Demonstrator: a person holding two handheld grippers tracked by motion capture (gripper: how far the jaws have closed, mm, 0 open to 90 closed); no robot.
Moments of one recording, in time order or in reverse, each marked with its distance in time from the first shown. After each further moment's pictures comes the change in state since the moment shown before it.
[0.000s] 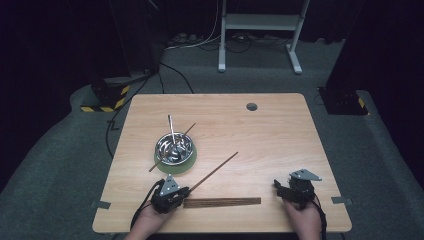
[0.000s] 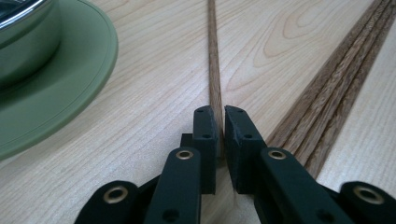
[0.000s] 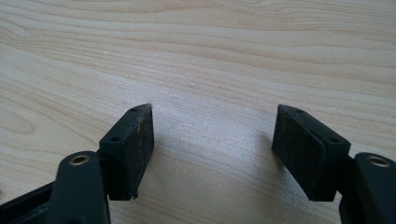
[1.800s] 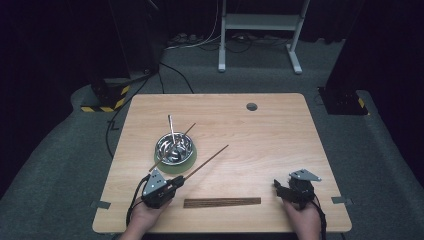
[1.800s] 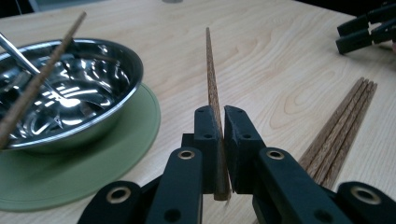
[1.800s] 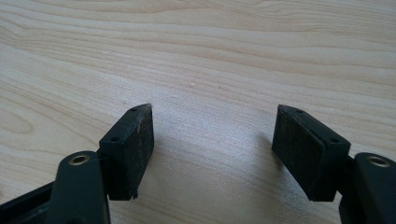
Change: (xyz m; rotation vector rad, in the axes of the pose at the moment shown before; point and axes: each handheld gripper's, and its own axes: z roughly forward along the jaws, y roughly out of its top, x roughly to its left) left arm 0.013 0.012 -0.036 -0.253 0.044 -0.036; right arm 0.002 -0.001 0.000 -0.011 -0.017 -0.004
